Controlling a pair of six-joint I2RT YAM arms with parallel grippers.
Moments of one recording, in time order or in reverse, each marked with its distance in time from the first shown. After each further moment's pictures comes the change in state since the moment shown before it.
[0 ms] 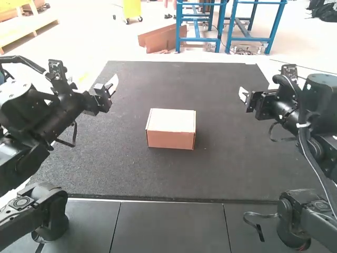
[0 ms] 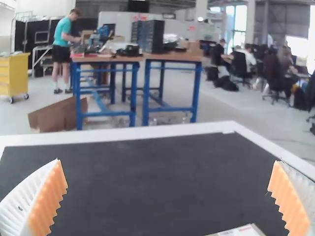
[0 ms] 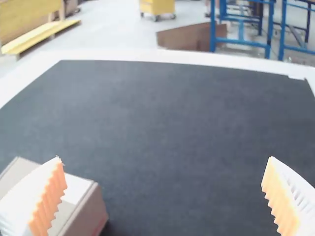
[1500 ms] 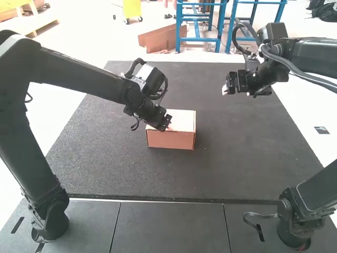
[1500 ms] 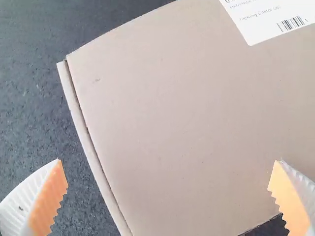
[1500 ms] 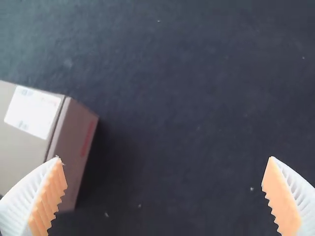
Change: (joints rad) left arm -0.292 1.275 0.692 -0.491 -0.241 0.051; right arm 0.006 0.914 0.761 -0.613 -0.034 0.003
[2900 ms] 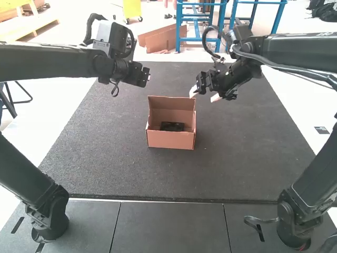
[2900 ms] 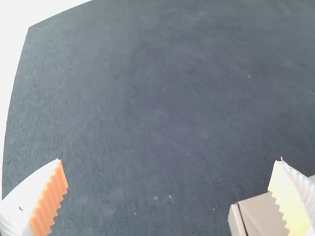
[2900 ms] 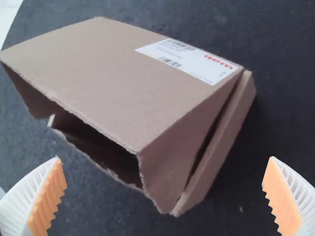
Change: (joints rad) left arm 0.225 -0.189 0.113 0.084 -0.023 0.066; right arm 0.167 0.161 0.128 -0.036 -0.229 0.127
